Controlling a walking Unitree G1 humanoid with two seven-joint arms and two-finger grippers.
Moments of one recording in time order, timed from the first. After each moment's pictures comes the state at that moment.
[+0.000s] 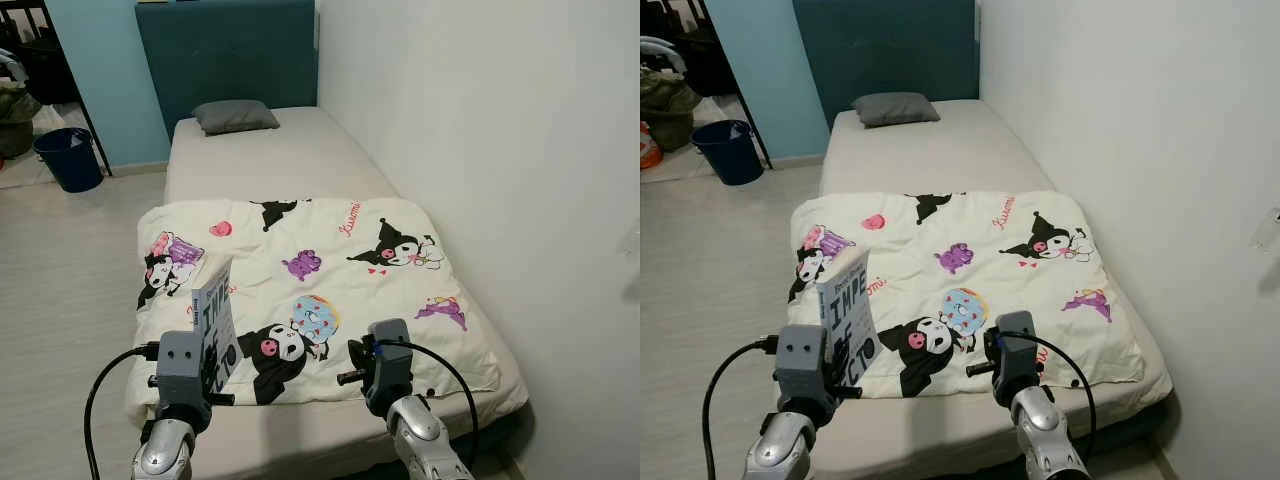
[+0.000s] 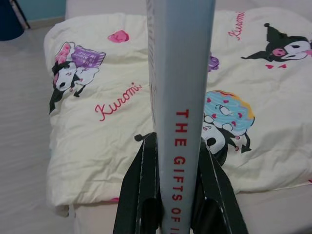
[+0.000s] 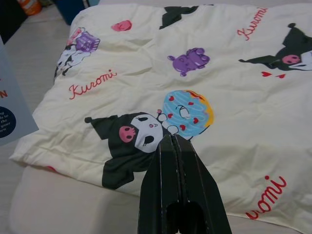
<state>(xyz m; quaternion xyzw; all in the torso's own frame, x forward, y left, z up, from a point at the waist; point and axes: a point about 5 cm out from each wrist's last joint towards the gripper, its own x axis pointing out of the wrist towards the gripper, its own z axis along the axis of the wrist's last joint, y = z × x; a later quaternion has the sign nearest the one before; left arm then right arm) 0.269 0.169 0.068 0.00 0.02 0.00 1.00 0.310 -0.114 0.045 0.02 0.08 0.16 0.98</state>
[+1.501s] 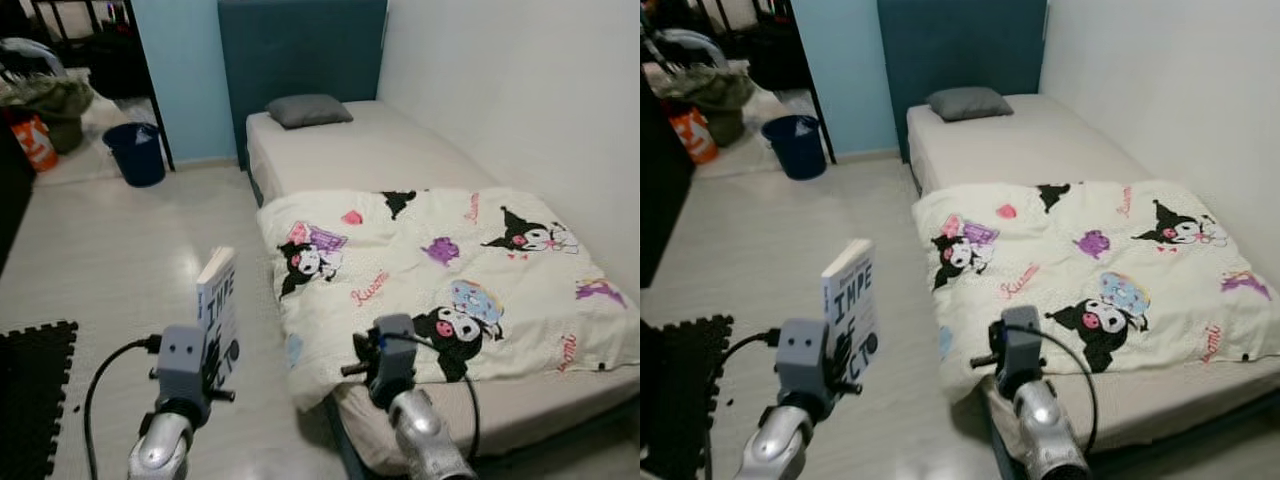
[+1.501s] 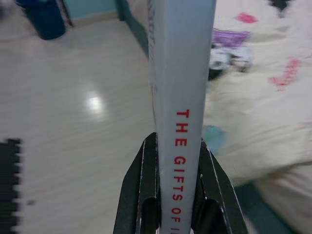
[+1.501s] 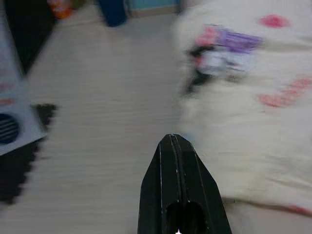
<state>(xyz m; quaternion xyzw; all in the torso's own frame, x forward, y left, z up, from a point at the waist) 0.267 0.176 0.071 0.03 0.02 -0.03 1.00 0.307 -0.101 0.043 0.03 0.08 0.16 0.98</state>
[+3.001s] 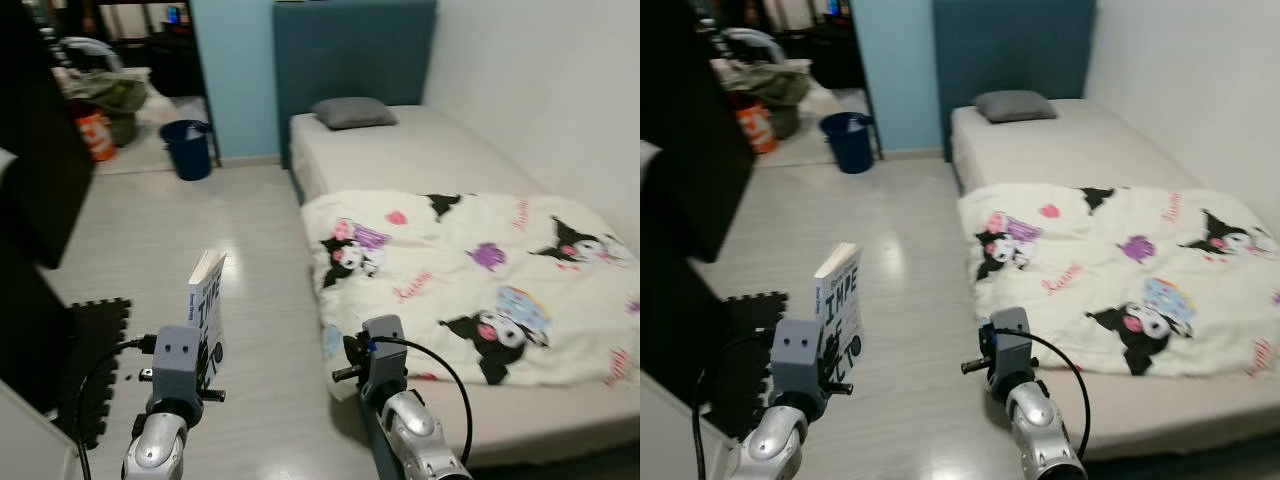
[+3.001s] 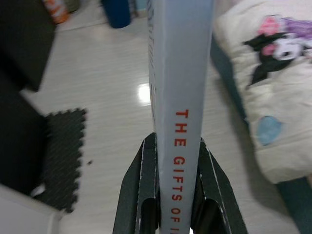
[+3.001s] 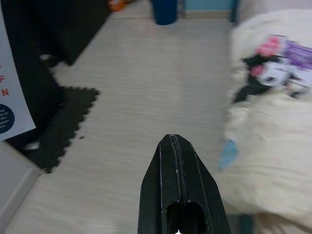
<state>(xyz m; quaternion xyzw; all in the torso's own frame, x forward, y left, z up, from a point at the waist) 0.269 0.178 0.071 0.04 0.03 0.02 1.00 0.310 -0.104 0.046 0.01 0.07 0.17 0.98</state>
